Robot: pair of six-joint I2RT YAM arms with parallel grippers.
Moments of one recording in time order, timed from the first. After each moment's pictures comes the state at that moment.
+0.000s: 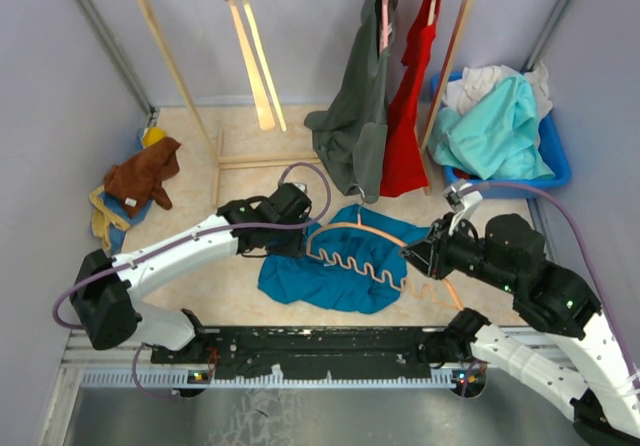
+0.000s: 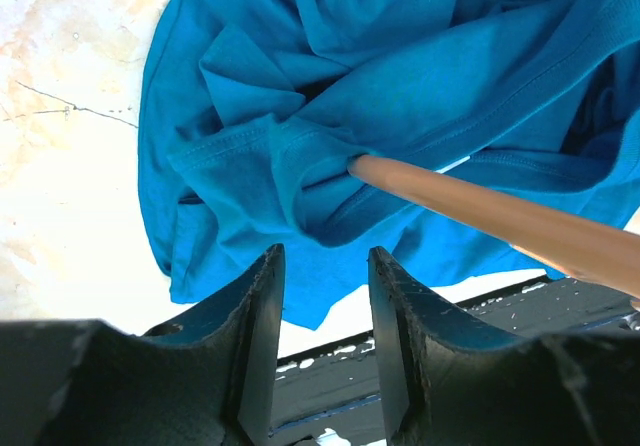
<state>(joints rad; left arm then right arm) -0.90 1.39 1.07 -0.75 -0.17 -0.64 0.74 0.53 1.05 -0.89 -0.12 0.42</state>
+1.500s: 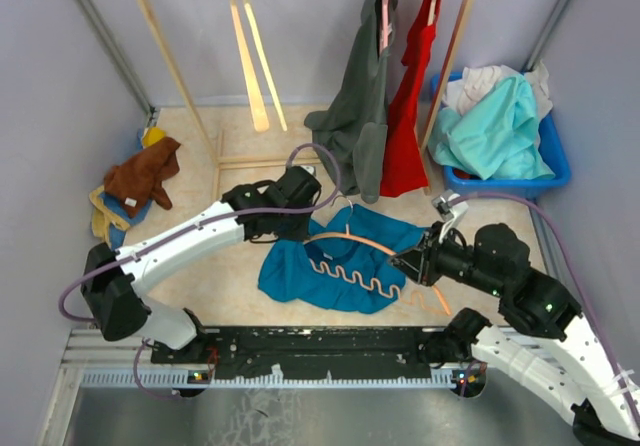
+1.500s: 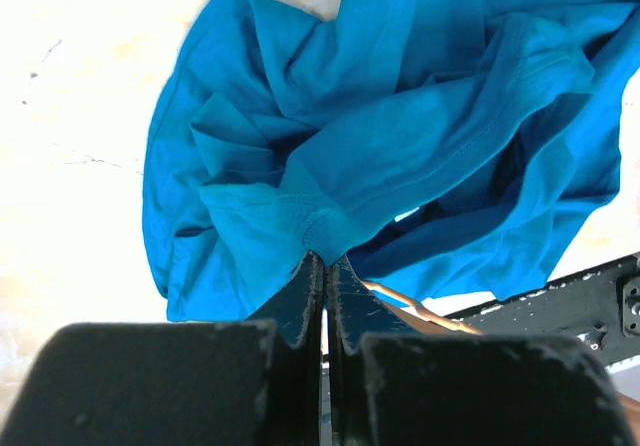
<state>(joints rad) -0.92 1.46 1.25 -0.81 -0.21 -0.63 0.74 0.45 0.88 -0.76 -0.20 0.47</state>
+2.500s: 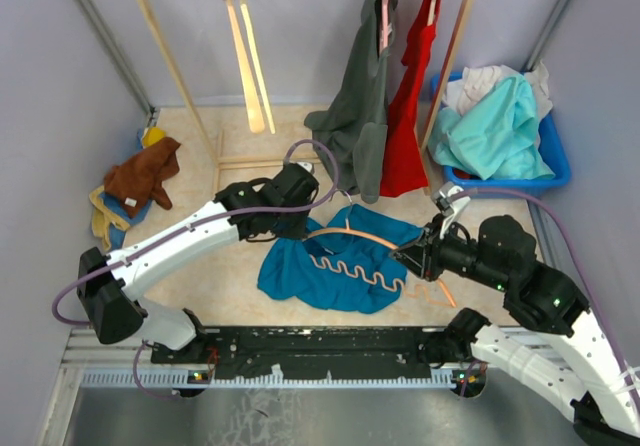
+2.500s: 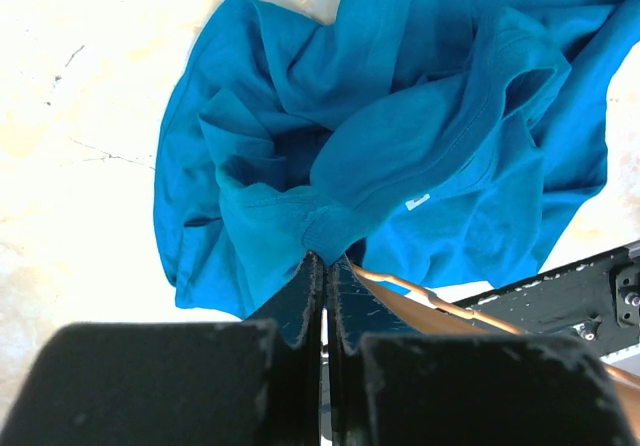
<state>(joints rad) -0.93 1.43 1.30 -0.87 -0.22 -0.62 0.74 0.51 0.96 -0.78 -0.20 0.34</state>
